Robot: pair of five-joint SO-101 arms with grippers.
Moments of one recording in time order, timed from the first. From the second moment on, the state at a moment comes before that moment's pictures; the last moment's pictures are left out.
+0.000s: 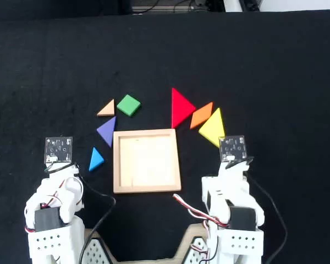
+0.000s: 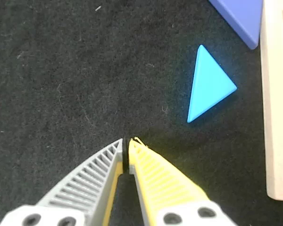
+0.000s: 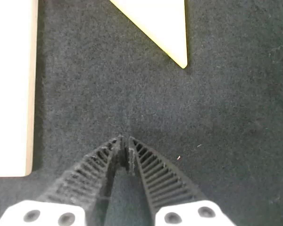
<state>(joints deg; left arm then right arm) -15.2 -101.2 96.4 71.3 -8.9 3.8 -103.4 96.7 74.0 5.0</state>
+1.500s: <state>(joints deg) -16.7 -102.0 64.3 68.9 -8.9 3.0 -103.4 66.2 67.6 30.5</state>
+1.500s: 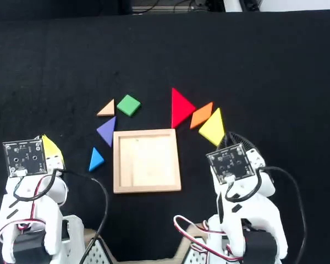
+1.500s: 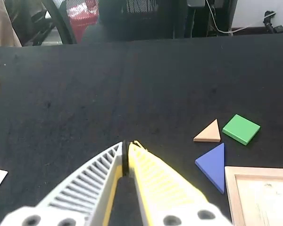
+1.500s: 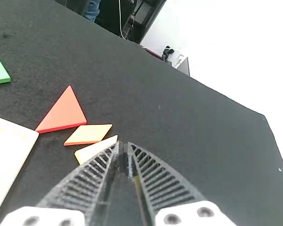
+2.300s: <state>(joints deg) -16.1 -50.9 63.1 61.1 -2.9 2.0 -65.8 44.9 74.9 21.6</state>
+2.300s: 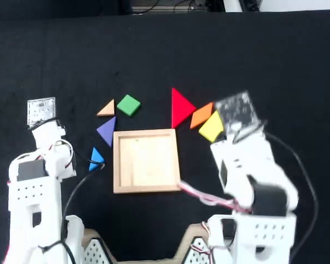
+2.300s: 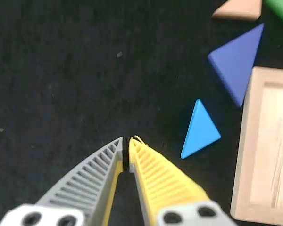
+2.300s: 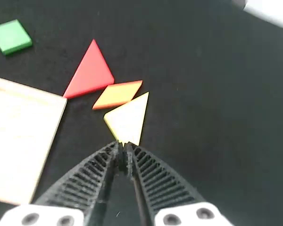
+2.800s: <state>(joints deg) -16.1 -49.0 69.2 48.4 -2.9 -2.1 -30.0 16.2 93.5 17.7</state>
